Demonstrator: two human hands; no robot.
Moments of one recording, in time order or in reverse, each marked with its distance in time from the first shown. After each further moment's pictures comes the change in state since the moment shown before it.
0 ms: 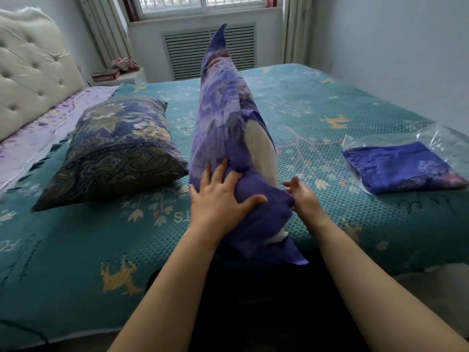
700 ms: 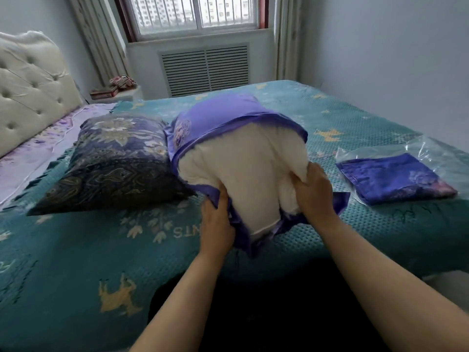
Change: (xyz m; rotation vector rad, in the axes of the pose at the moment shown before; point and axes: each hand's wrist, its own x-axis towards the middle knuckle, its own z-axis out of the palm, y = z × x) left_hand 0.001 -0.024 0.049 -0.405 0.186 -0.069; right_hand -0.007 -0.058 -0.004 -0.463 0.493 -0.415
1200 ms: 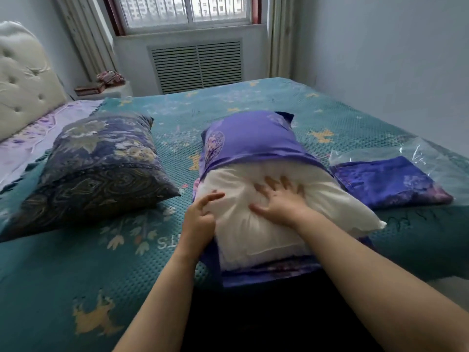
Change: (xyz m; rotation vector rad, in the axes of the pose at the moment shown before) left_hand 0.040 -0.001 0.002 -0.463 -0.062 -0.109; right_hand 0.033 0.028 0.038 -0.643 -0.739 -0.142
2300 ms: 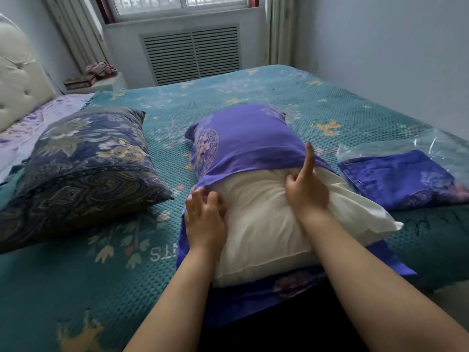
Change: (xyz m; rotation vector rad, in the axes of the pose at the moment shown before) left_hand 0.042 -0.032 0.044 0.723 0.169 0.162; right_hand 0.047 0.036 0.011 0.381 0.716 0.293
